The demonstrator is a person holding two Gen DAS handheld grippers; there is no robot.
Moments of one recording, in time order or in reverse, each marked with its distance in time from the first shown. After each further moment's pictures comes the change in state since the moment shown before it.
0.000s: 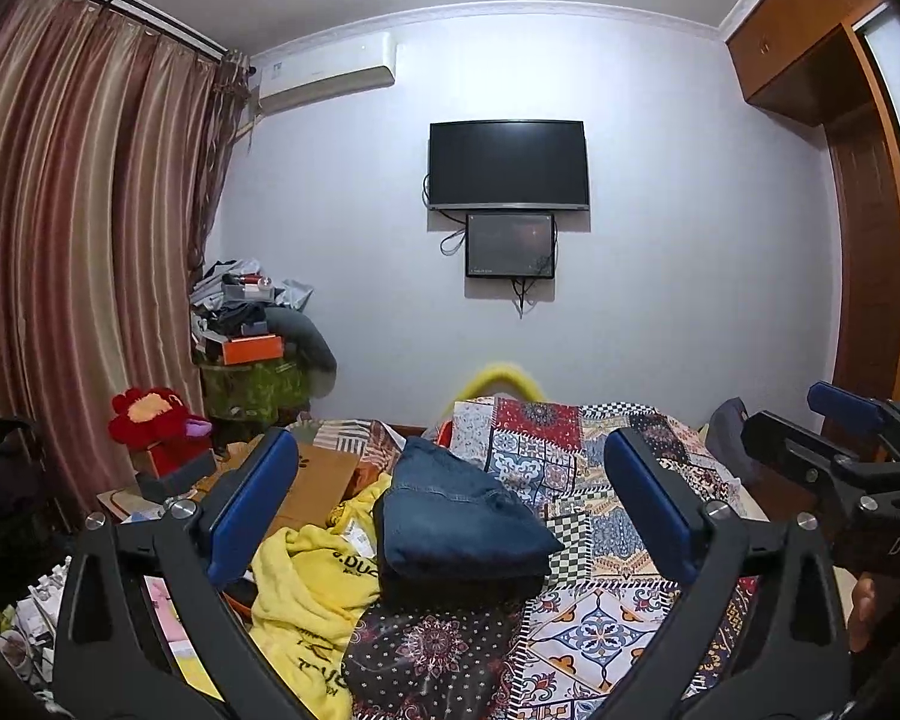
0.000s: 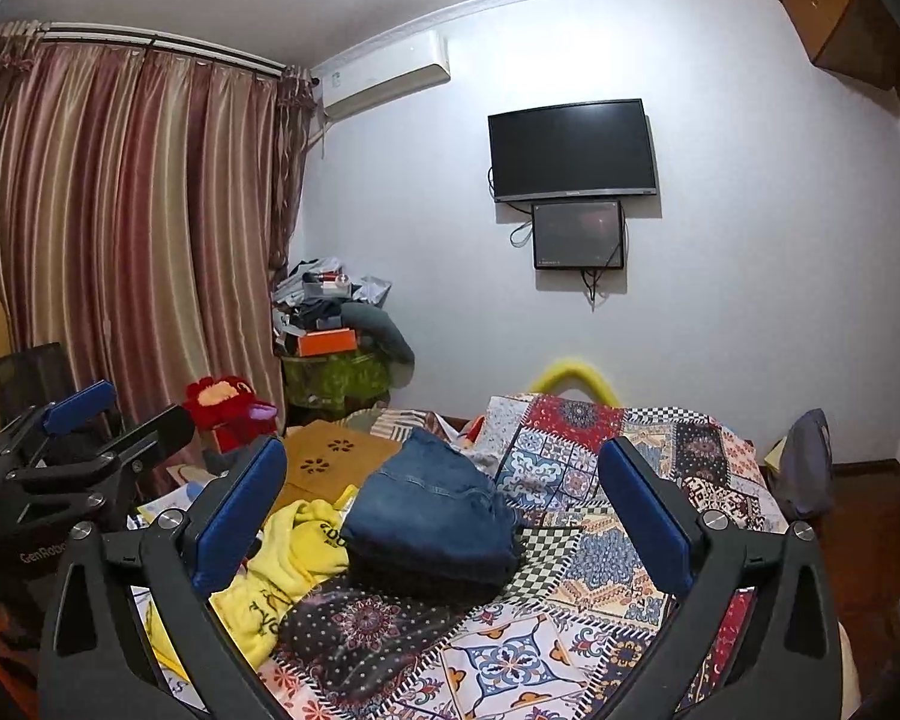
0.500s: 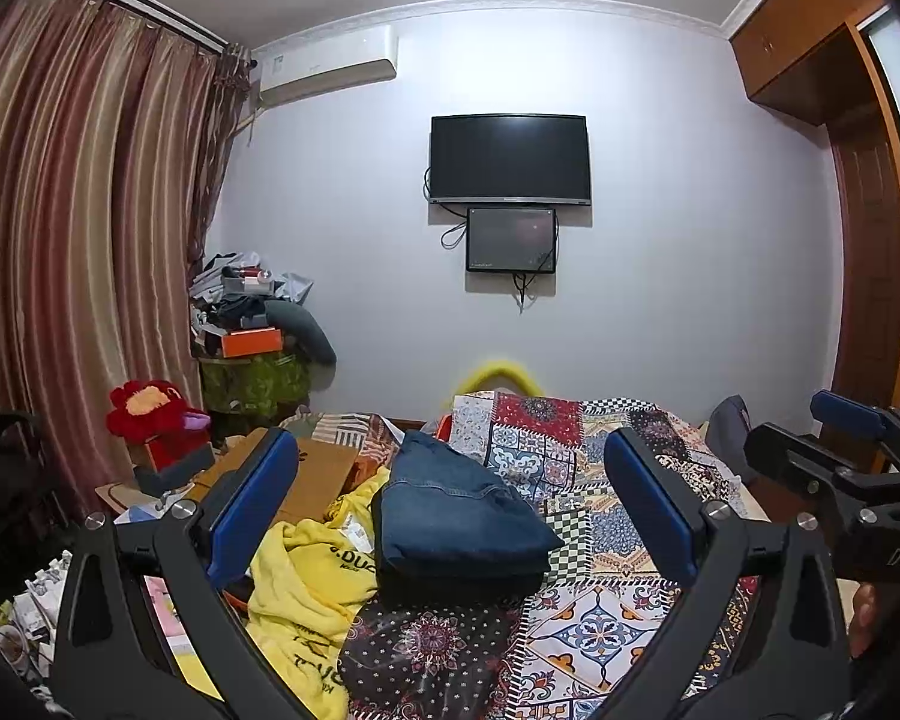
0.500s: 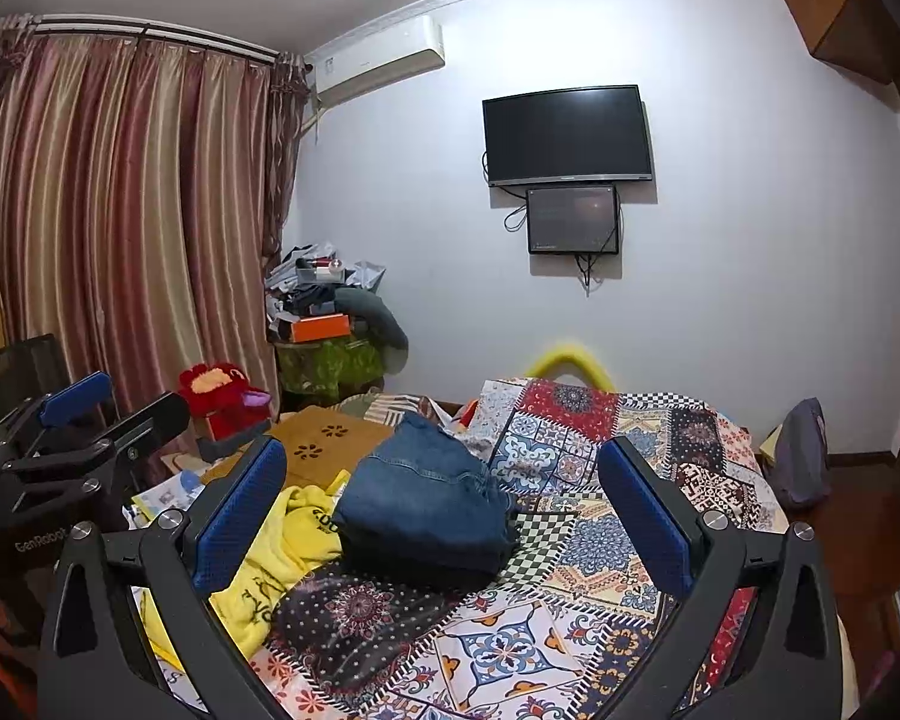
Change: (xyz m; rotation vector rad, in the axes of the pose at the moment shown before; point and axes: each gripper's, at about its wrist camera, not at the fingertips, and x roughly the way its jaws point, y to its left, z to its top) left arm 0.007 0.005 -0.003 -0.007 0.012 0.001; right arm -0.002 -0.002 -0.001 0.004 0.028 -0.006
